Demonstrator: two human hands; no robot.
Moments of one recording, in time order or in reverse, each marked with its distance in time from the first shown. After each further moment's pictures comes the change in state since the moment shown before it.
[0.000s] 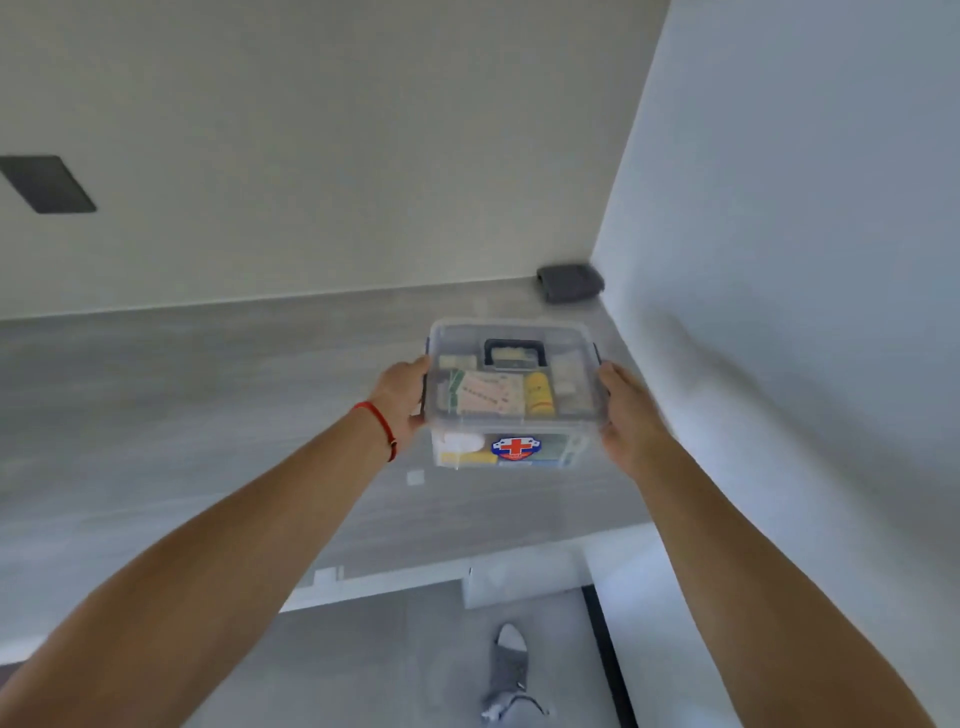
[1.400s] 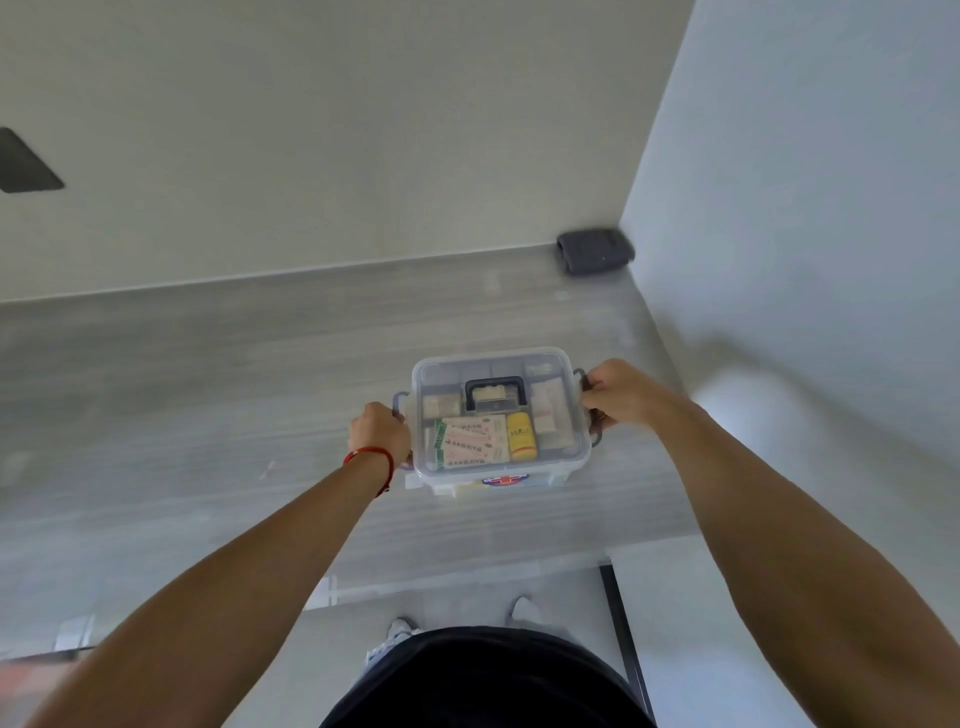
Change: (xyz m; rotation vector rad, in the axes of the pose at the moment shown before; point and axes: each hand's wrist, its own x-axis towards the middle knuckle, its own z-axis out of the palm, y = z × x) left_hand 0.080 -0.064 -0.028 0.779 0.383 0.003; right_hand 0.110 -0.001 -0.006 -1.147 -0.337 0.079
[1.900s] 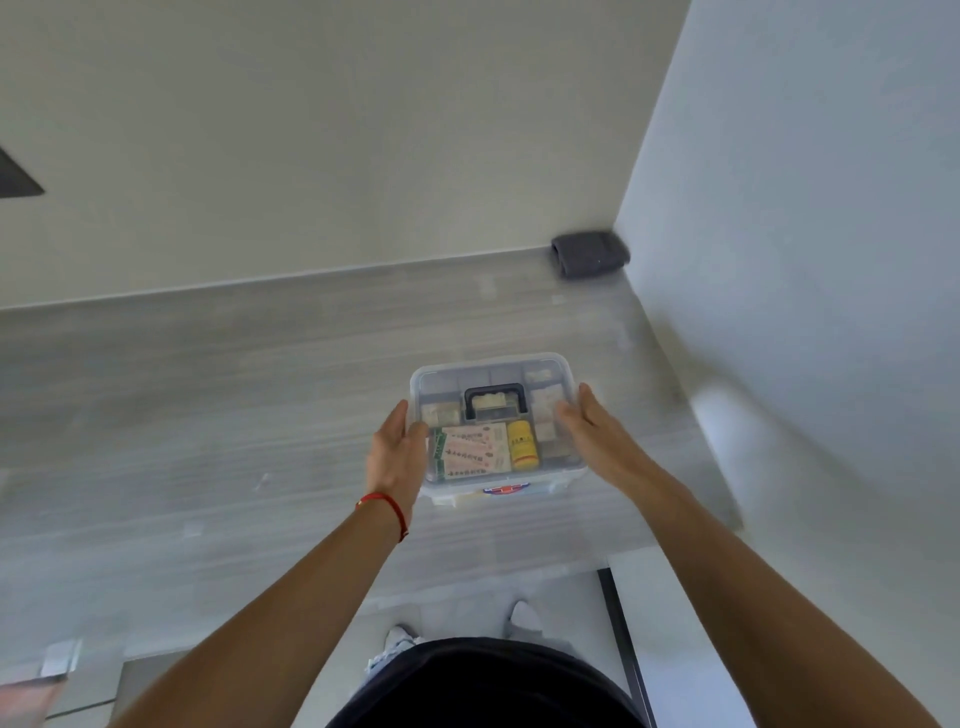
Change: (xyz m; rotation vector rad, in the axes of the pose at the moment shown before) left_hand -0.044 0.006 0.008 -0.501 -0.183 0.162; right_hand -0.049 0.002 0.054 0.301 0.088 -0.139
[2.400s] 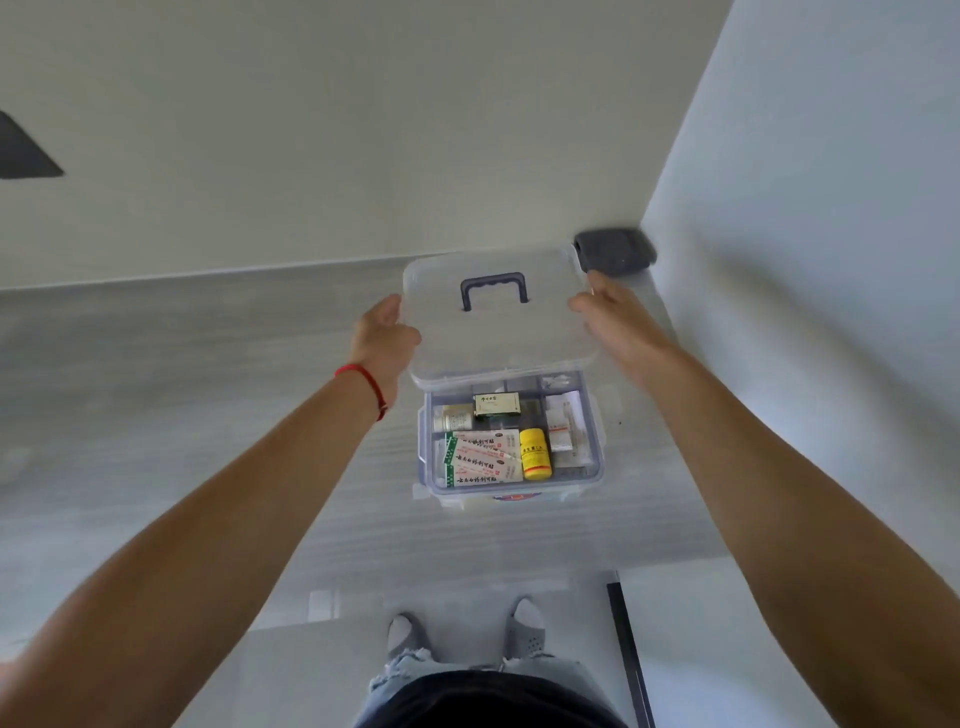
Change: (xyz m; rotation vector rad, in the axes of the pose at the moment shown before) left_hand 0.088 0.094 -0.023 -0.065 0.037 0.091; right_hand 0.070 -0.105 -0.047 0.098 0.108 -0.131
